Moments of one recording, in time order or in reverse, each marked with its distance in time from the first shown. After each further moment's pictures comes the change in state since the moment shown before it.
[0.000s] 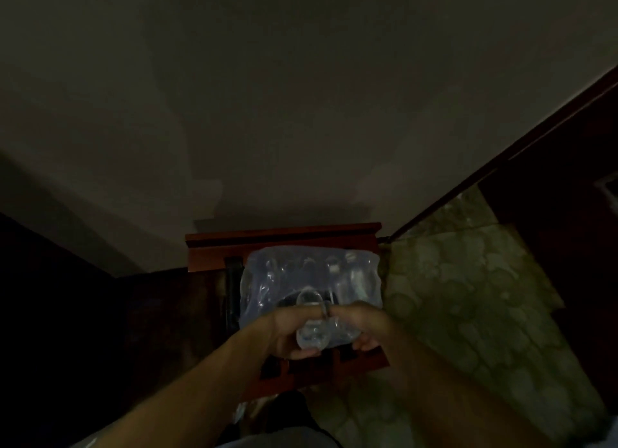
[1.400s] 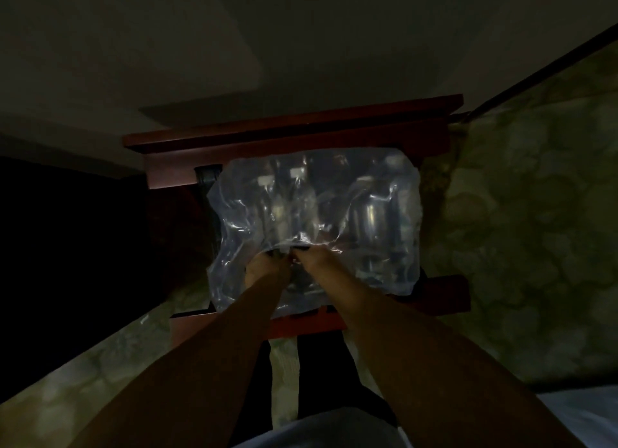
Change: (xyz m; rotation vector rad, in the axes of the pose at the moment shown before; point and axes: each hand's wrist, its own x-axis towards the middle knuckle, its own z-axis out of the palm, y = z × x) left_hand 0.217 -0.025 -0.062 0.491 0.914 -0.134; right_hand 0.215 -0.035 0.112 0.001 -0.303 -0.049
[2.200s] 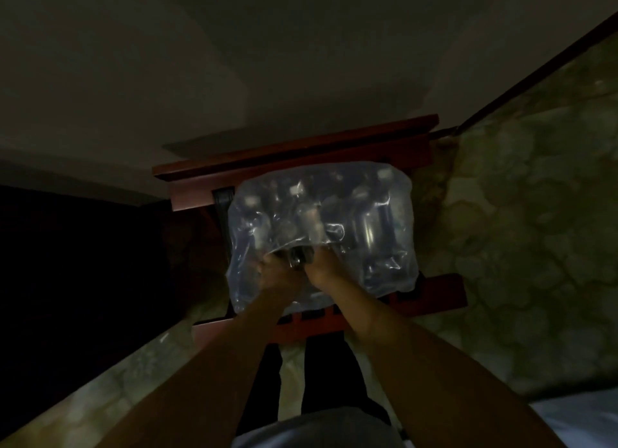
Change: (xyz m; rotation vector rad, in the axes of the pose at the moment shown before) left_hand -0.046 0.006 -0.022 0.101 -0.015 0.191; right_hand -0.054 0.009 -0.007 -0.025 0.215 -0.324
